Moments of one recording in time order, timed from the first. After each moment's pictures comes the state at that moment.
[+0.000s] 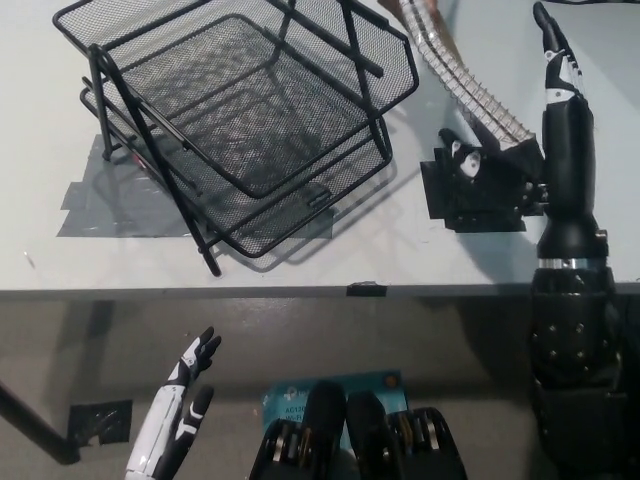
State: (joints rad) left_arm 0.06 0.14 -0.06 0.10 0.22 -0.40 -0.03; right_arm -0.53 -0.01 -0.02 0.05 -0.60 -0.14 -0.25
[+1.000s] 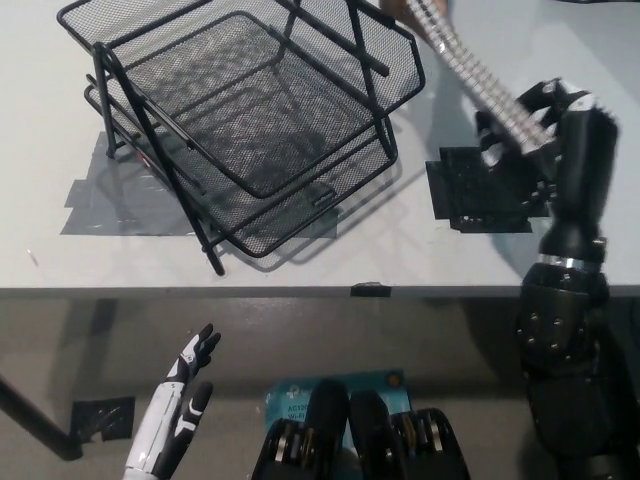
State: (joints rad) left_arm 0.05 0.14 -0.06 0.10 0.22 -0.39 -0.03; right_arm -0.55 -0.04 -0.02 0.14 -0.70 -0.16 -0.53
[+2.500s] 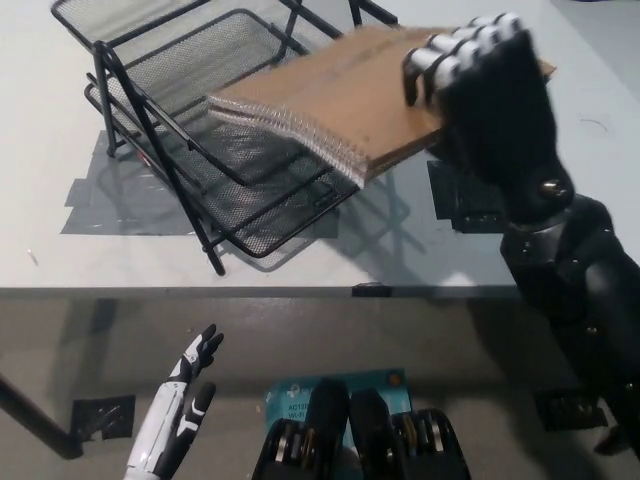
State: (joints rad) left_arm 0.05 0.15 -0.07 0.10 0.22 -0.39 -0.04; right_arm -0.74 -0.28 0.36 0.15 -1.14 -0.25 -0.55
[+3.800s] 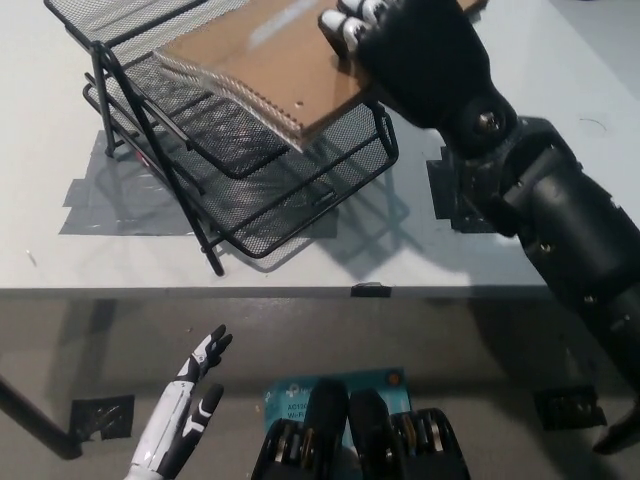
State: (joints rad) left_arm 0.04 0.17 -0.10 0.10 0.21 -0.39 -0.05; right_arm -1.00 -0.26 0.46 0.40 -1.26 -0.27 -0.71
